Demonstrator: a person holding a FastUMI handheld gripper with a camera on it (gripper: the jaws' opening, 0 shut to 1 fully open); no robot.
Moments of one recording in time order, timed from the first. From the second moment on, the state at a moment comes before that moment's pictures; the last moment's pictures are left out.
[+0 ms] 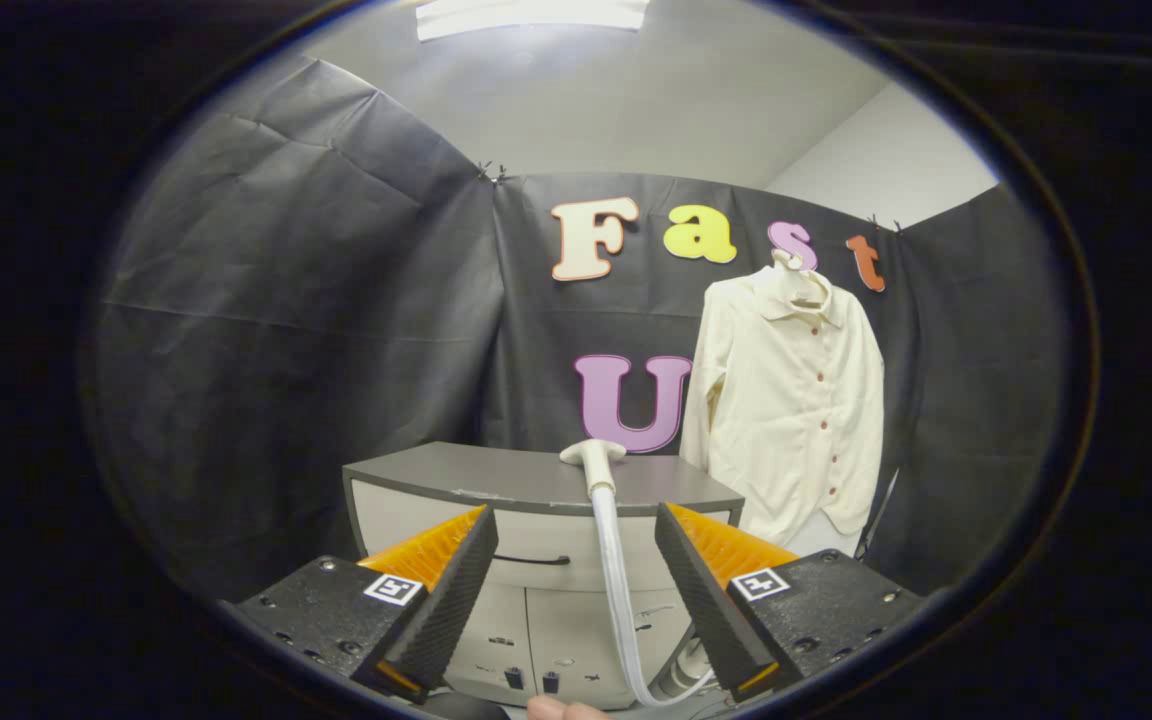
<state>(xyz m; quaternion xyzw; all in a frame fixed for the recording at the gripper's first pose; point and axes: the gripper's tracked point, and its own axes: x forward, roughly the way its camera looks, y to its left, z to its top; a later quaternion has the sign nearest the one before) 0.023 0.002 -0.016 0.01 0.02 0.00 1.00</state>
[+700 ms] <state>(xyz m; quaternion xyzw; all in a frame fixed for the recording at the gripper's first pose) 0.089 -0.003 -0.028 0.02 0.03 0.00 1.00</state>
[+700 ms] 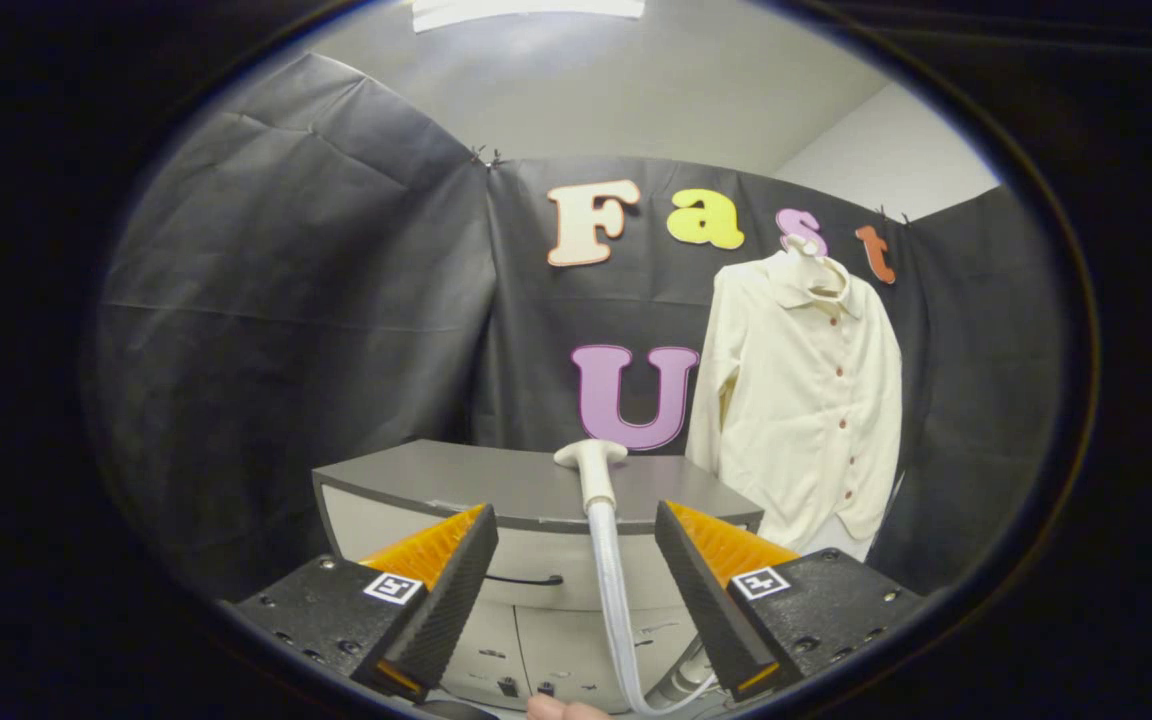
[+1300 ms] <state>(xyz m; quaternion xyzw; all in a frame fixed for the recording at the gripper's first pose) 0.174 -0.017 -0.065 0.02 0.09 -0.02 1.00</state>
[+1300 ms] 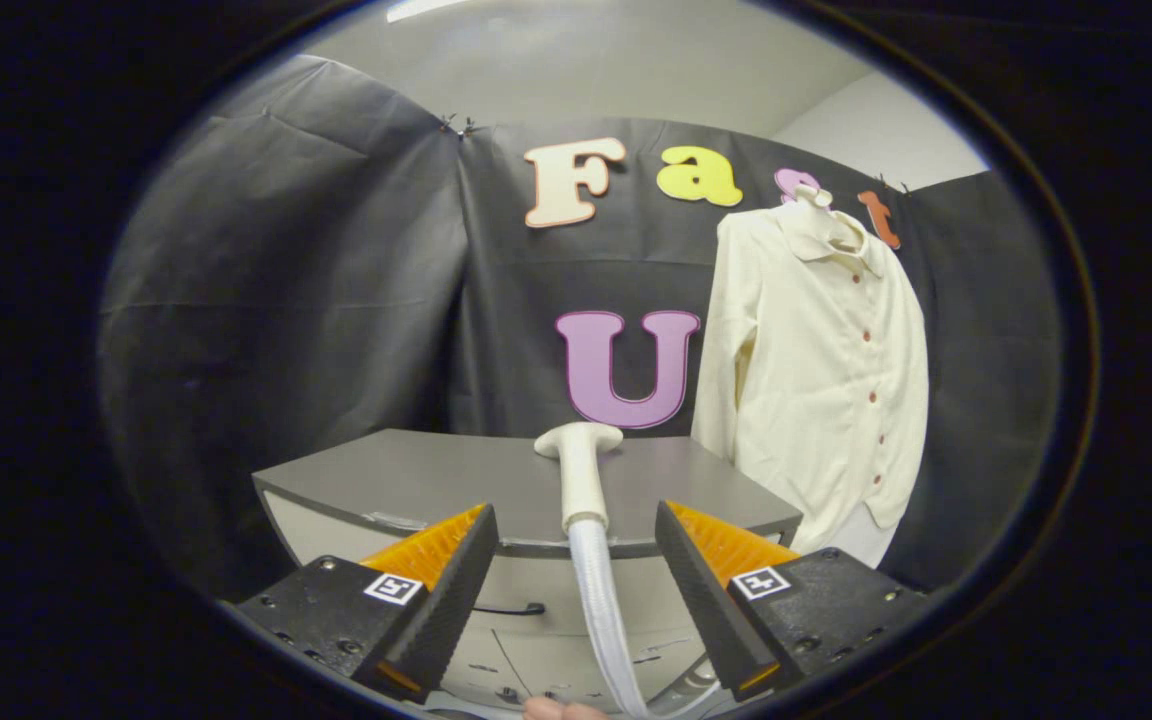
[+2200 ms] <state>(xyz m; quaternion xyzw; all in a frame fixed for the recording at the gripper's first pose) 0.268 -0.008 -0.112 0.01 0.17 -0.02 0.99</state>
